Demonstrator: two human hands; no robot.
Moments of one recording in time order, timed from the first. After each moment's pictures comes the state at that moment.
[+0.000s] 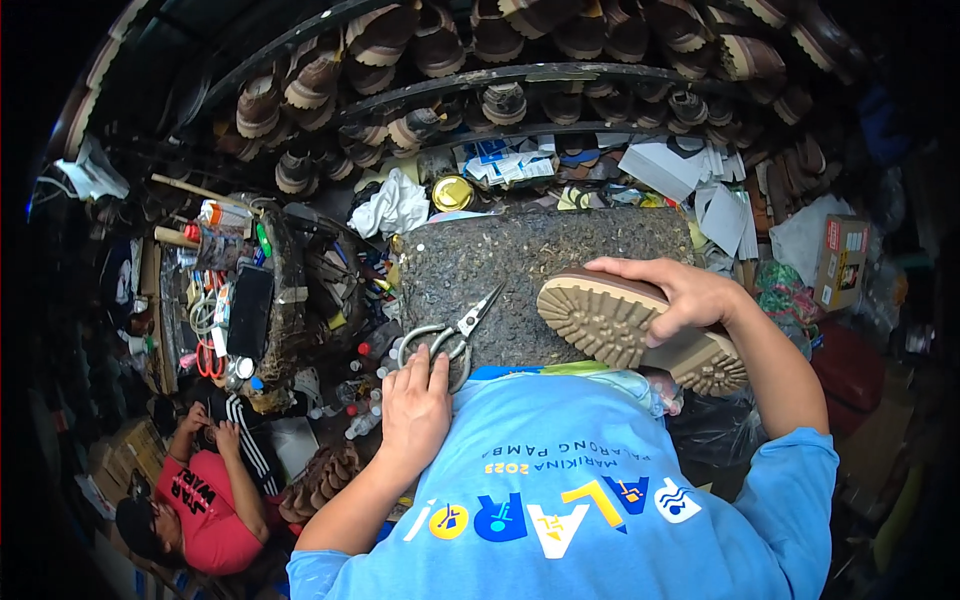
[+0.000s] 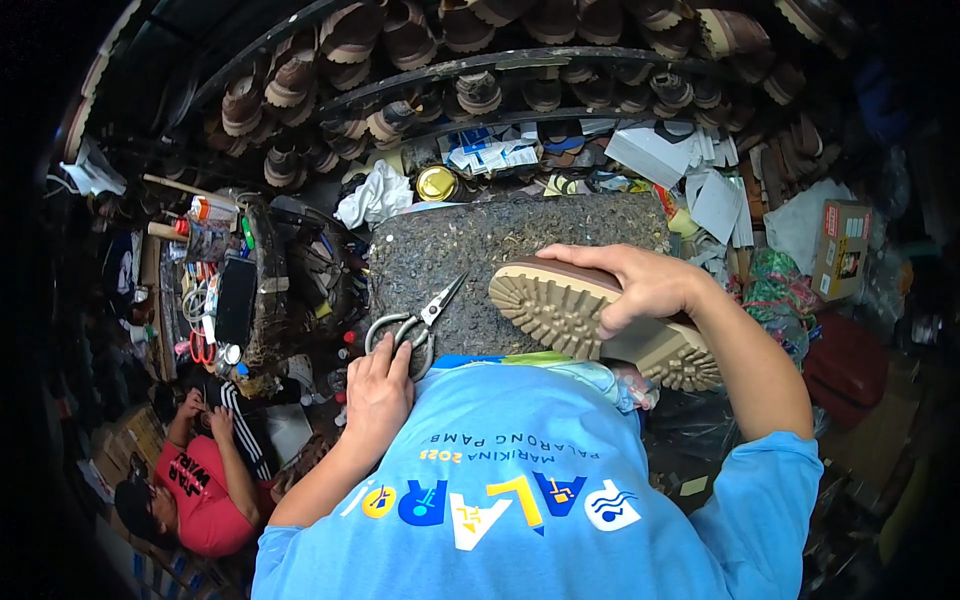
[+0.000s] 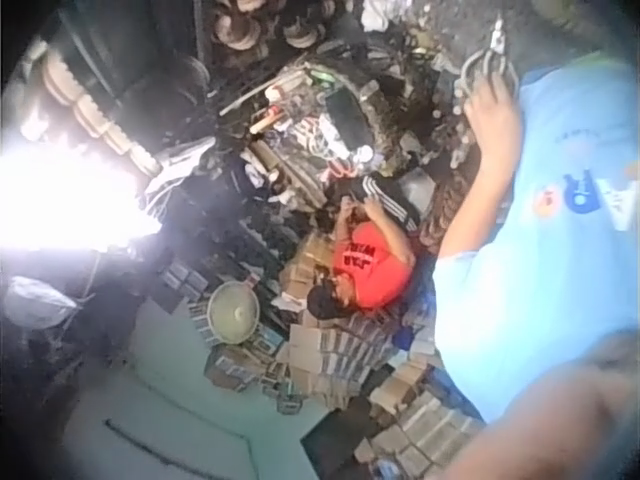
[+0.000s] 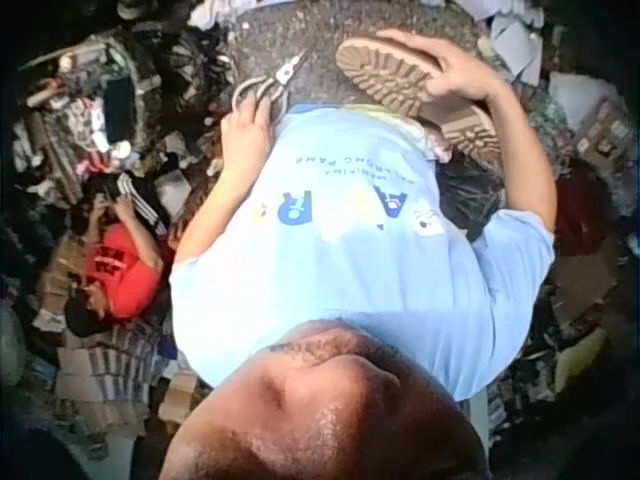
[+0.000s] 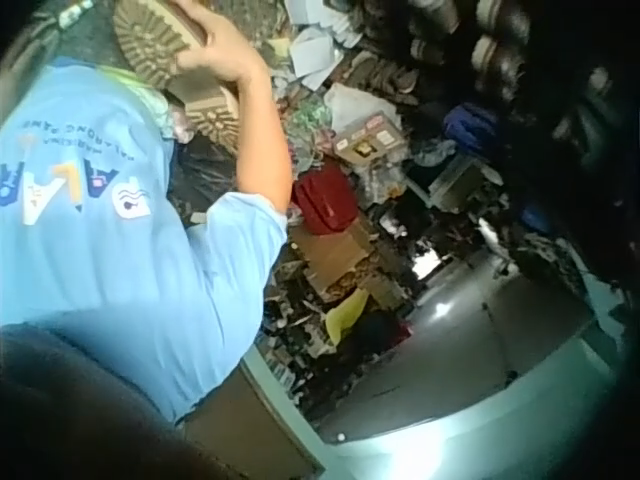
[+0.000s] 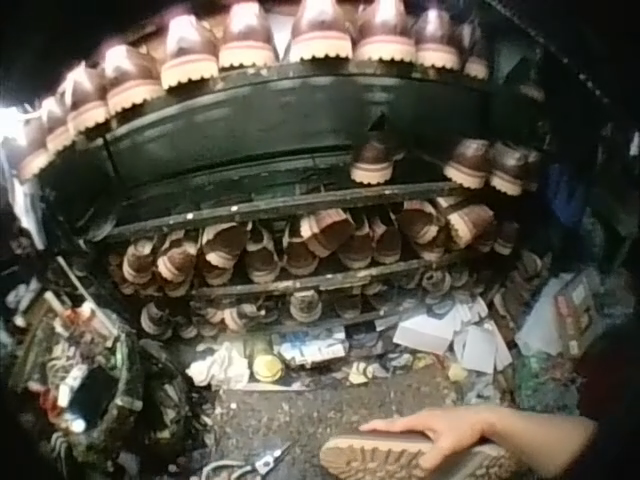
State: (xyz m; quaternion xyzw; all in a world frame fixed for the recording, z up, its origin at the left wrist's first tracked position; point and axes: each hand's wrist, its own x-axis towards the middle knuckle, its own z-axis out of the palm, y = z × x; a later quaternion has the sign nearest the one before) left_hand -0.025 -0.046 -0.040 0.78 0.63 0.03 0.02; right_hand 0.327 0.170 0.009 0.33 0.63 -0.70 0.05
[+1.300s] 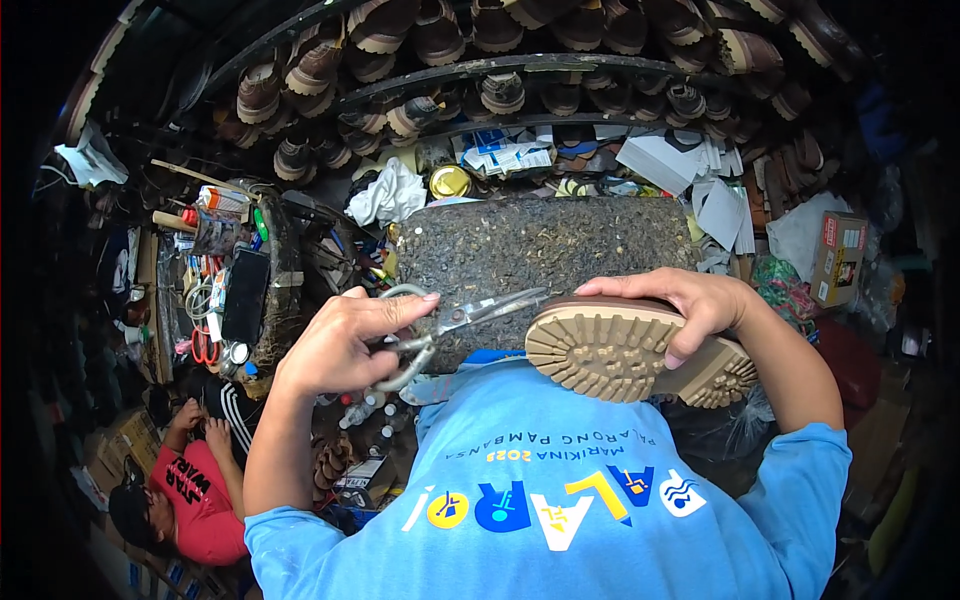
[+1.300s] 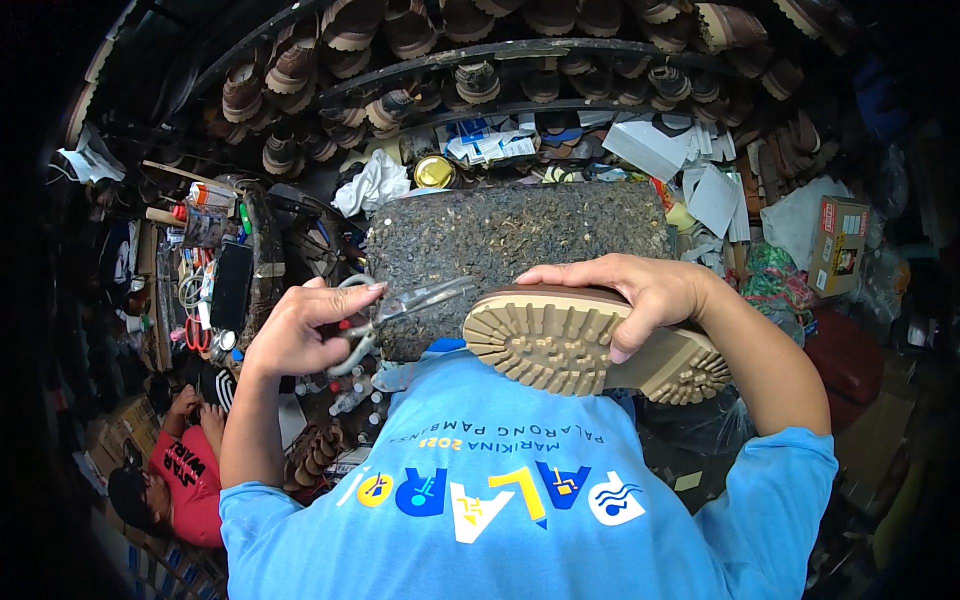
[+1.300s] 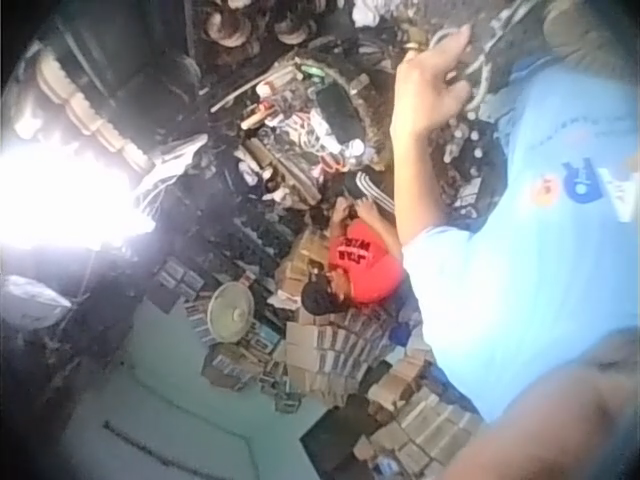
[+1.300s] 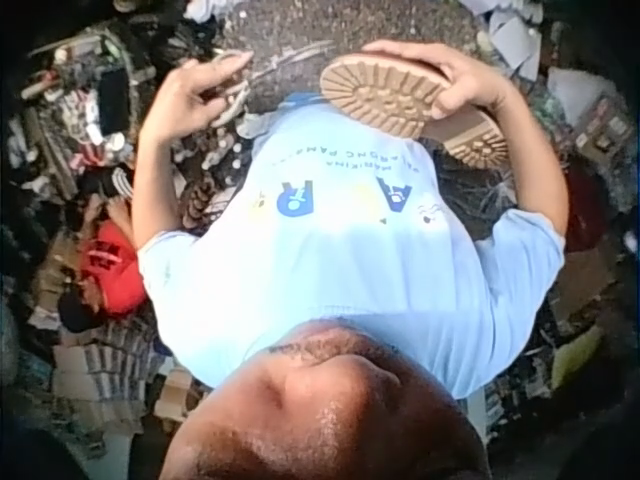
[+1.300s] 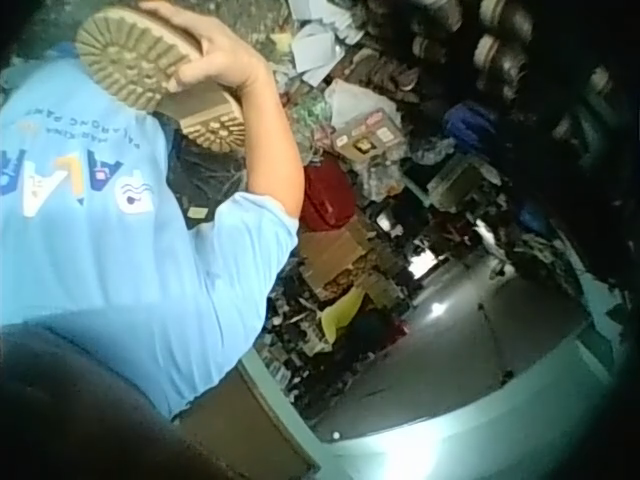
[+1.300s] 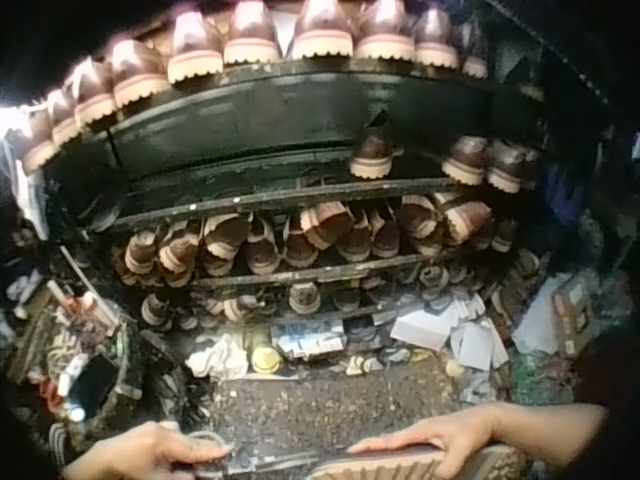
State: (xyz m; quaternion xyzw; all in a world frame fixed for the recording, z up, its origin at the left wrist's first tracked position) left_hand -0.089 0.049 0.048 0.80 0.47 0.12 0.35; right_hand 0.327 0.156 0.025 0.19 0.56 -0.81 0.03
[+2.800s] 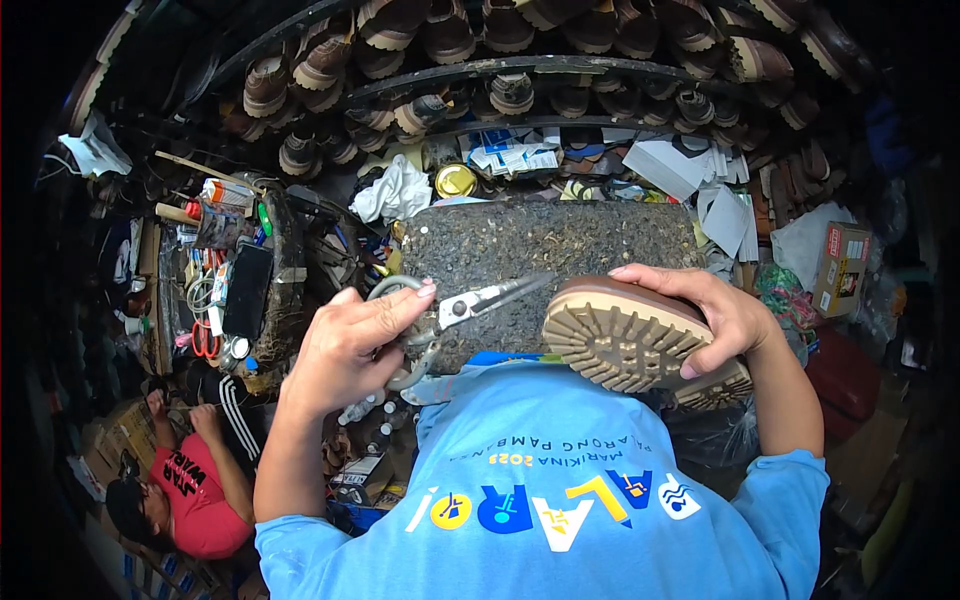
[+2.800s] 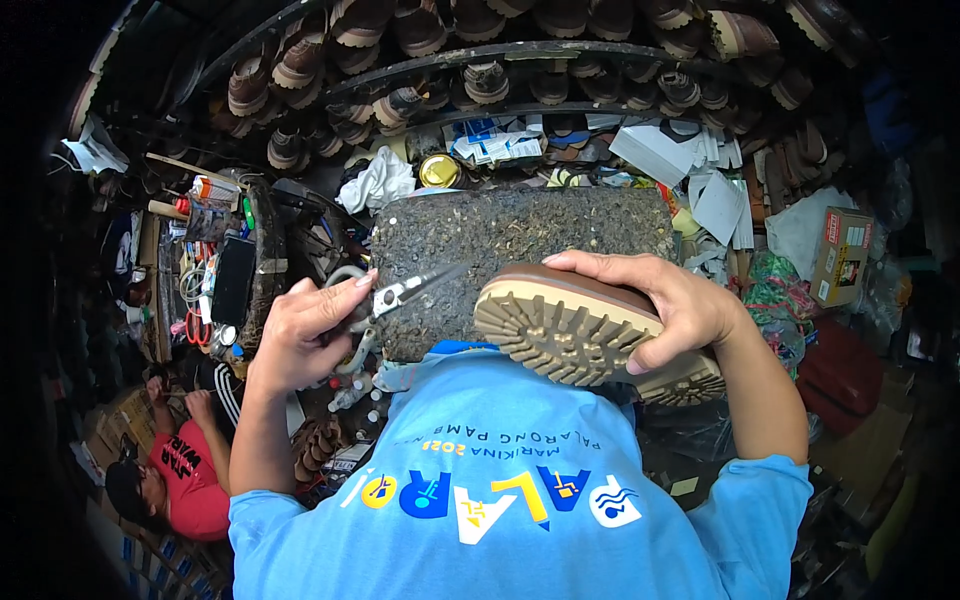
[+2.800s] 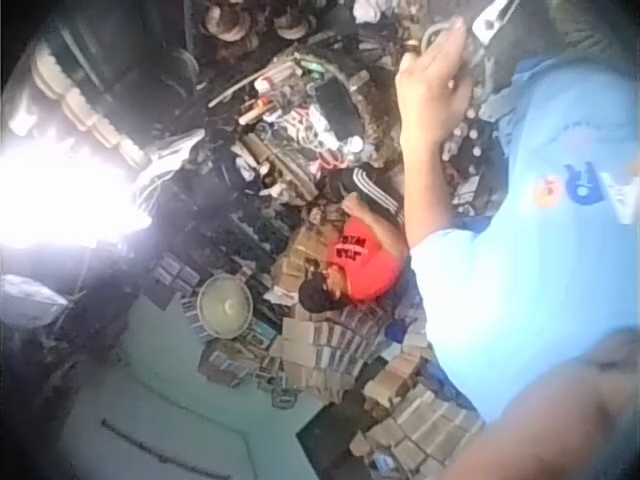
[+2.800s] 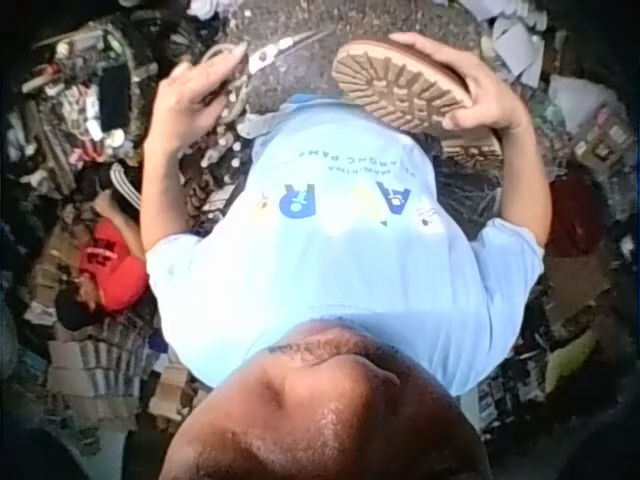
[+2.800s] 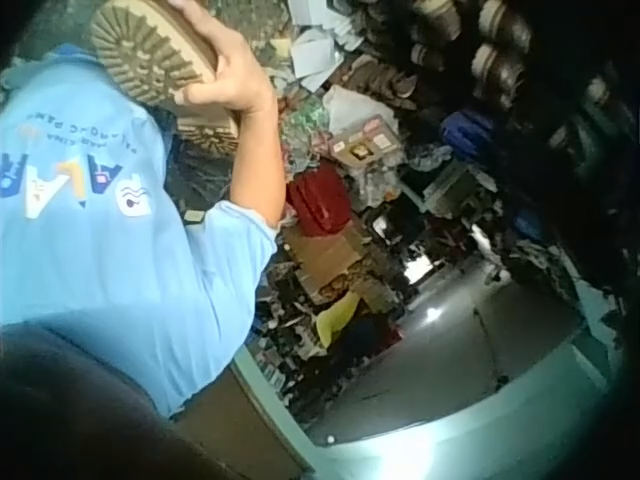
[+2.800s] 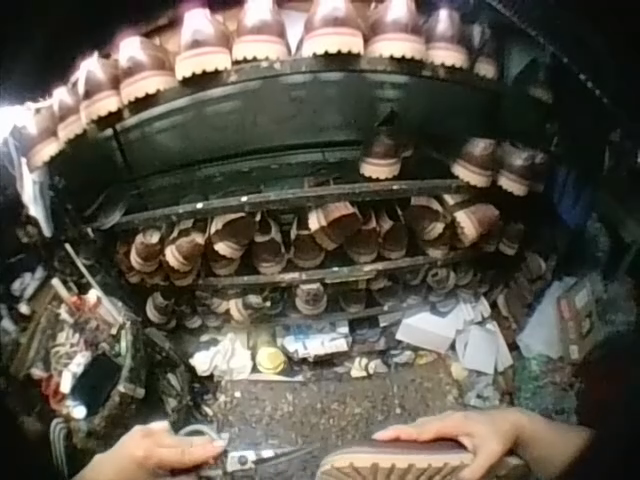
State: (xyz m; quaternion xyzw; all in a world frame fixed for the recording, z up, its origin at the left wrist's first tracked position) left_hand -0.077 0.036 0.053 0.83 0.48 0.21 0.22; right_hand 0.349 0.145 0.027 0.20 0.64 -0.74 -0.09
